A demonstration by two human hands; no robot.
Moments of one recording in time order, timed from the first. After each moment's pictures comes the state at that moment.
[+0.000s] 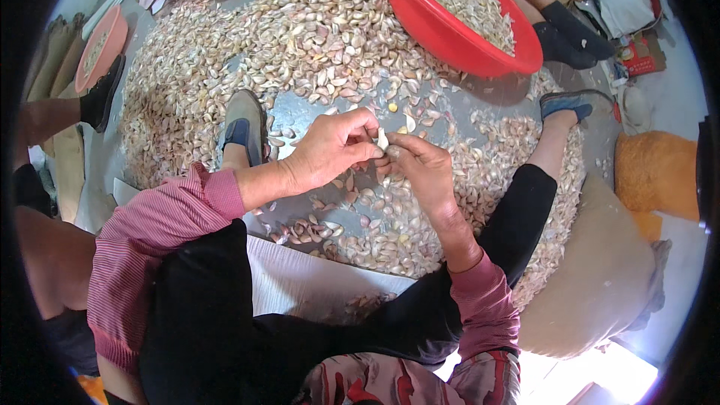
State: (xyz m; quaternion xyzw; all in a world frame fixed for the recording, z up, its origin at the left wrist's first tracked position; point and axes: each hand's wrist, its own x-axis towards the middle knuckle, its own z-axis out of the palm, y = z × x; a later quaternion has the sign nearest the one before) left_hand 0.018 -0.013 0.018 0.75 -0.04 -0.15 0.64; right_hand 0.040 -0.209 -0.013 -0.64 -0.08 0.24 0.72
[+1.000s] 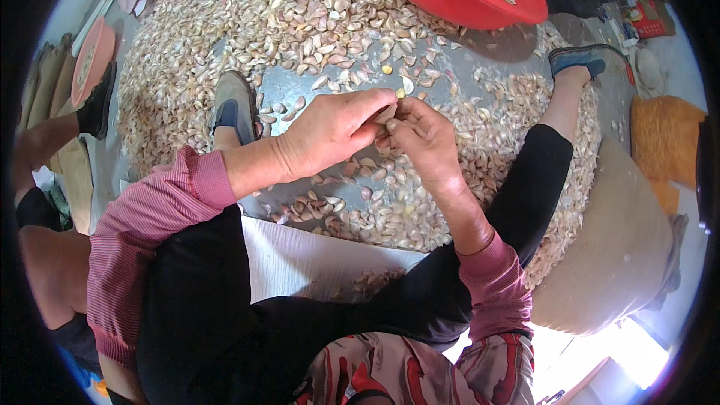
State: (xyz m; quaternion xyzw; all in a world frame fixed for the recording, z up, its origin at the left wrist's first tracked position) left_hand 0.014 -0.032 0.024 0.89 -0.20 -0.03 0.41; right_hand 0.026 -0.213 -0.012 -0.61 -0.04 0.24 0.76
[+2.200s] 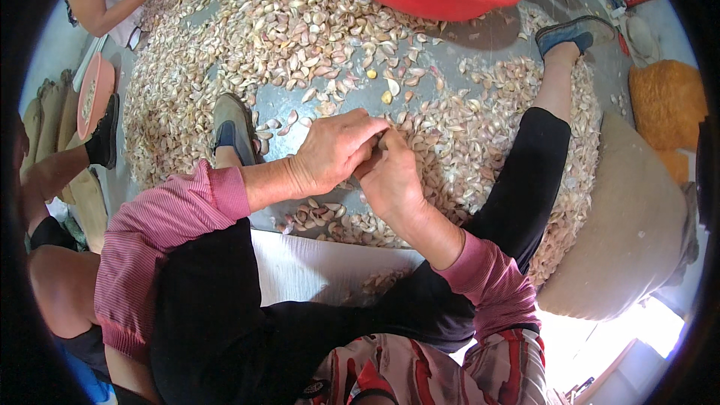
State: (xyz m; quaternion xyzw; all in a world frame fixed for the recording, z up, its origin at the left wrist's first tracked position) left_hand 0.010 -0.049 0.004 0.88 -0.27 -0.02 0.38; right_hand -0.014 -0.184 -0.032 -0.25 0.21 0.26 0.91
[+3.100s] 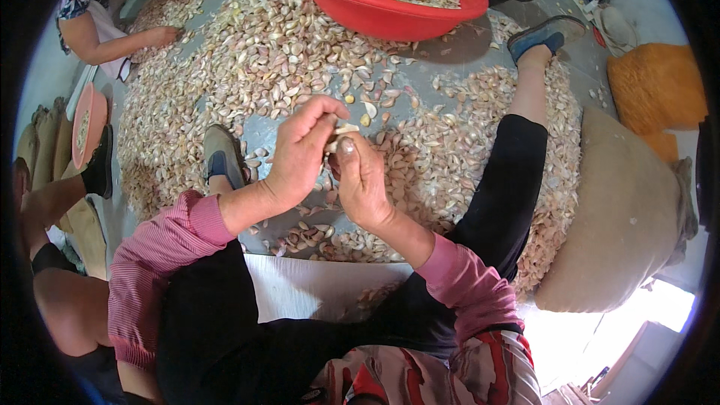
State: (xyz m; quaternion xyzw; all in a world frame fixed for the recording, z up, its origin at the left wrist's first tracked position) left_hand 0.021 -0.061 0.041 0.76 0.01 -0.05 0.65; right_hand -0.001 -0.180 0.000 -0.68 -0.12 -0.01 0.72
